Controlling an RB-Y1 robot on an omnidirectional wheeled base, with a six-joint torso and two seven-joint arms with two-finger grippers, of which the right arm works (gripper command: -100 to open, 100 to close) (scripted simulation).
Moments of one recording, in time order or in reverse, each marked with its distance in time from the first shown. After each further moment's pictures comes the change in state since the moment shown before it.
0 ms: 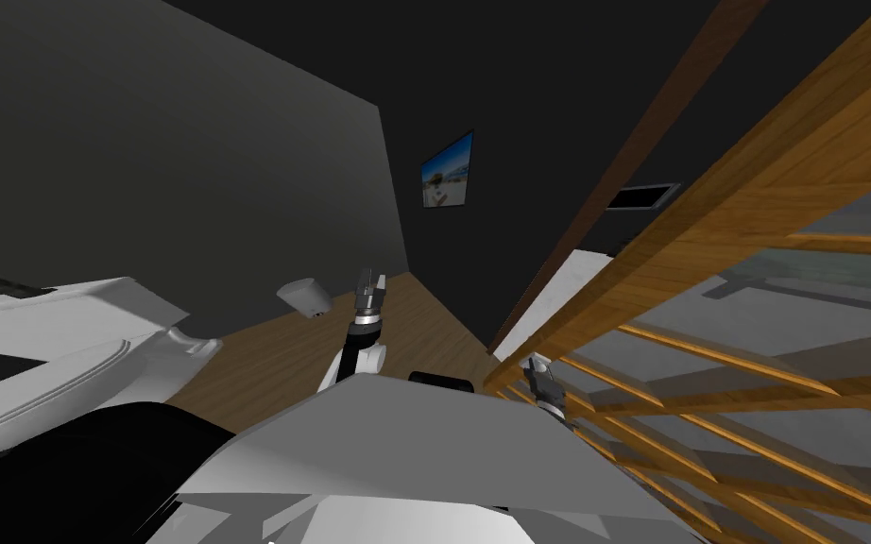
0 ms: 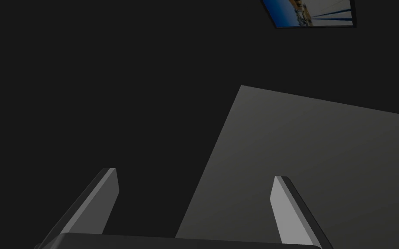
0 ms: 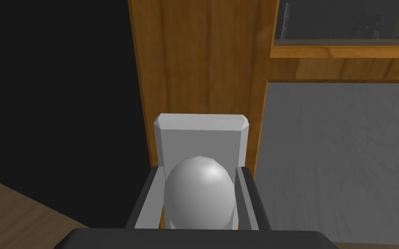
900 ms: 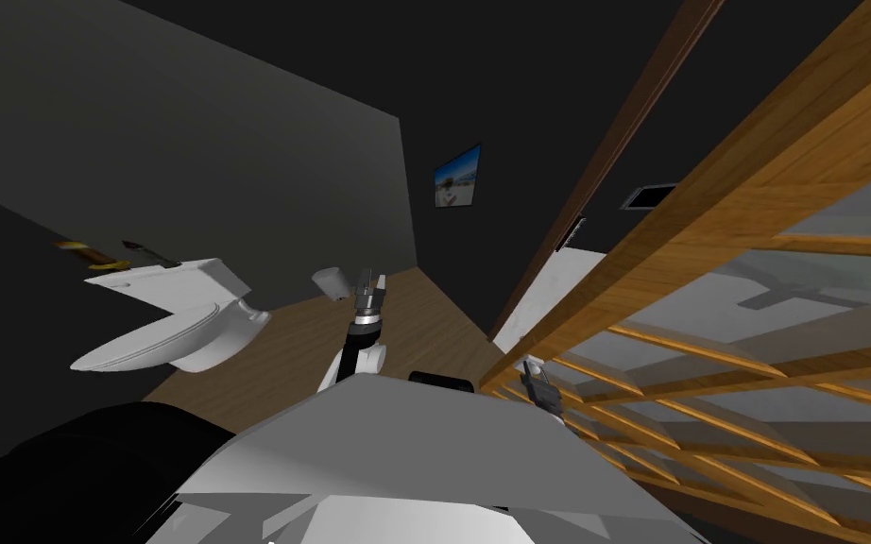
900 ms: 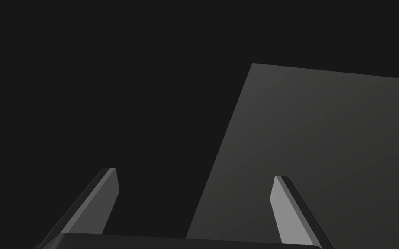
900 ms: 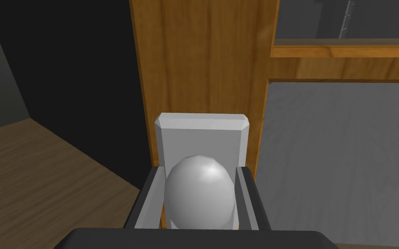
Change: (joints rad) arm 0.027 -0.051 0.109 -0.009 0.063 -0.059 -0.072
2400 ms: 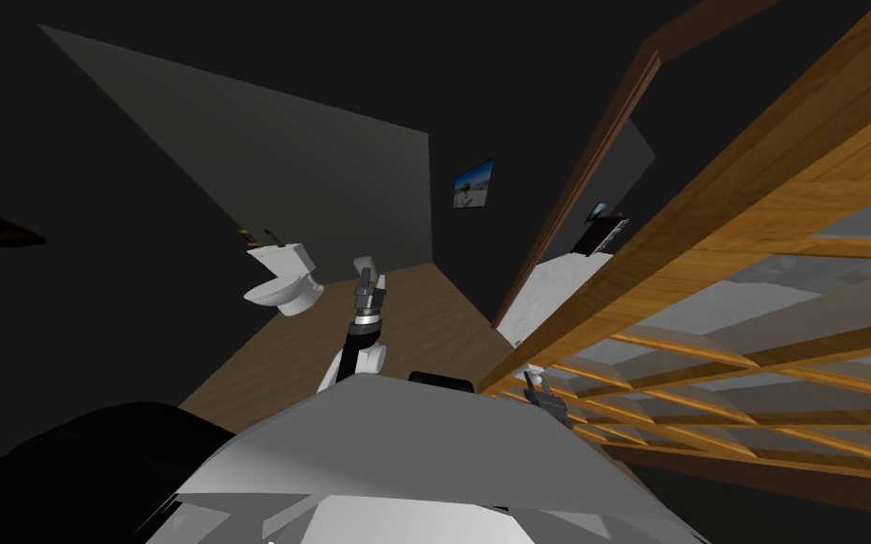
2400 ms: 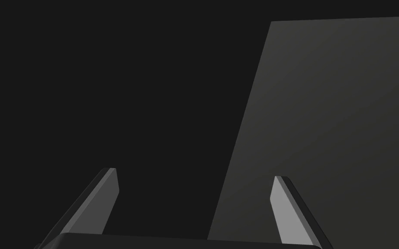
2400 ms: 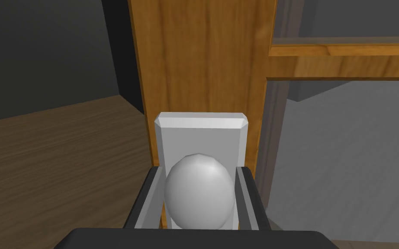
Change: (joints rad) arm 0.027 -0.074 0.127 0.051 0.068 -0.112 -0.115
